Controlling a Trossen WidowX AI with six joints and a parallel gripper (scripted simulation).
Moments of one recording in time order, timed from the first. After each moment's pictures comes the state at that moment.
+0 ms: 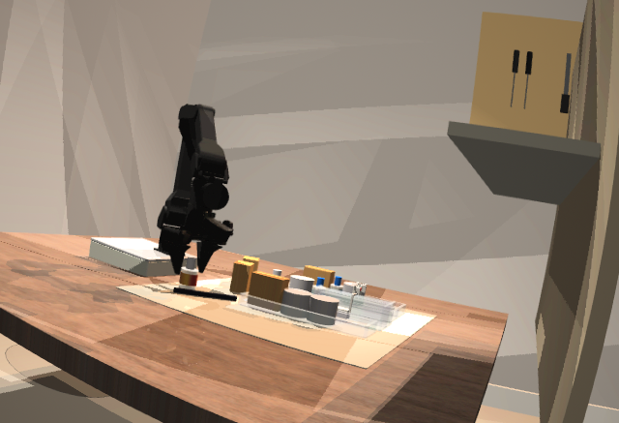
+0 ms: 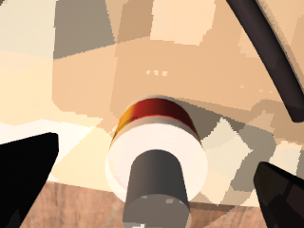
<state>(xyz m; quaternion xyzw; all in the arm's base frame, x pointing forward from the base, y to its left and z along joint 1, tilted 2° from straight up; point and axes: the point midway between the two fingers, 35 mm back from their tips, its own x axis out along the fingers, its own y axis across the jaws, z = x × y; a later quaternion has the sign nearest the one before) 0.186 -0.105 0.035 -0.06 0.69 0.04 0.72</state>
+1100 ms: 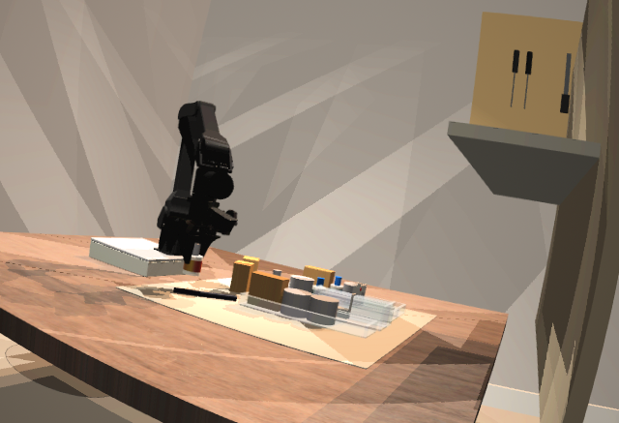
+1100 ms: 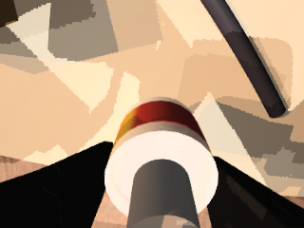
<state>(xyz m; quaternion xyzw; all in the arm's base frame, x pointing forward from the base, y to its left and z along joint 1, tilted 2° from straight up) 0.192 -0.106 0.060 -0.06 0.69 0.05 0.72</state>
